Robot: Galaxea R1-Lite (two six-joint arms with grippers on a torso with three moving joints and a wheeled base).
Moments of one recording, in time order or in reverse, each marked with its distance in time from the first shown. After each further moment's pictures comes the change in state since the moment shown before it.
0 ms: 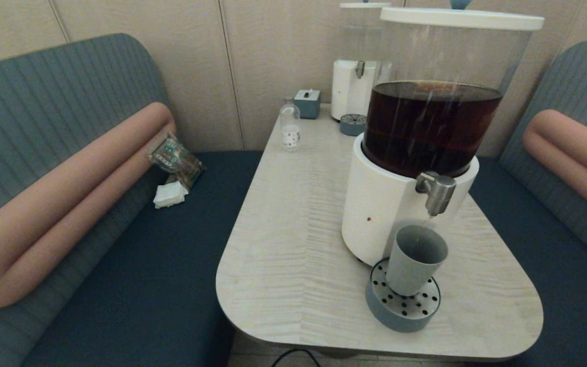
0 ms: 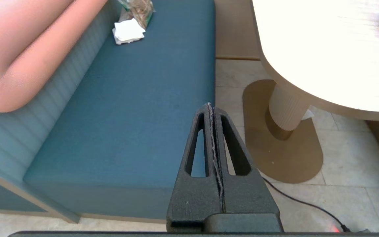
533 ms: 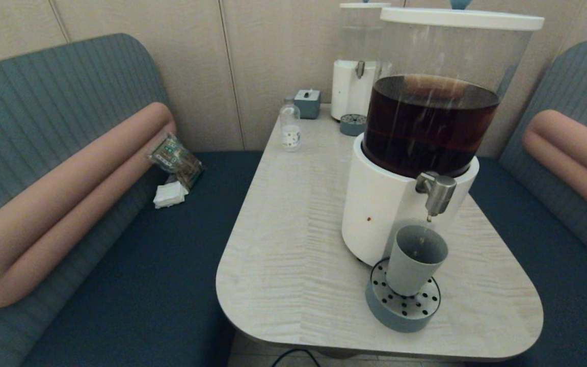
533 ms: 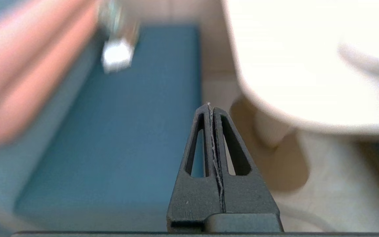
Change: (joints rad) left arm 0.000 0.022 -0.119 0.033 -0.063 0.007; right arm 0.000 0.000 0.000 -0.001 0.000 0.000
